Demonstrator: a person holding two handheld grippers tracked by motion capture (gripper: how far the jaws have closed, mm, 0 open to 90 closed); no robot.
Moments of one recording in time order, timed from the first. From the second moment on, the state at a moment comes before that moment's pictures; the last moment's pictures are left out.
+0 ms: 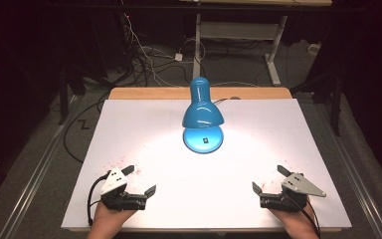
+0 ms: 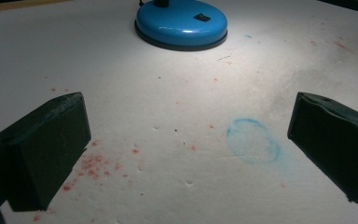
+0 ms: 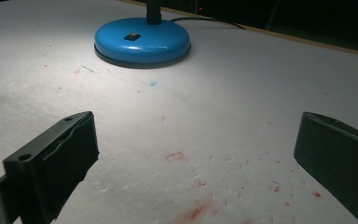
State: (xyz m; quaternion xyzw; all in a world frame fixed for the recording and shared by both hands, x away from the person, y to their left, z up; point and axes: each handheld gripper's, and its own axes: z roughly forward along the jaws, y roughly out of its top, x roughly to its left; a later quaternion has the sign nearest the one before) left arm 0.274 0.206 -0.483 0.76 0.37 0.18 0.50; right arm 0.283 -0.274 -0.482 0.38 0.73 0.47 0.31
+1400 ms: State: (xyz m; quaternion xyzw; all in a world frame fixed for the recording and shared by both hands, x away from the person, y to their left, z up) left arm 0.279 0.217 -0.488 0.77 0.38 0.17 0.49; right arm 0.286 -0.280 -0.477 0.38 0.74 0.46 0.32
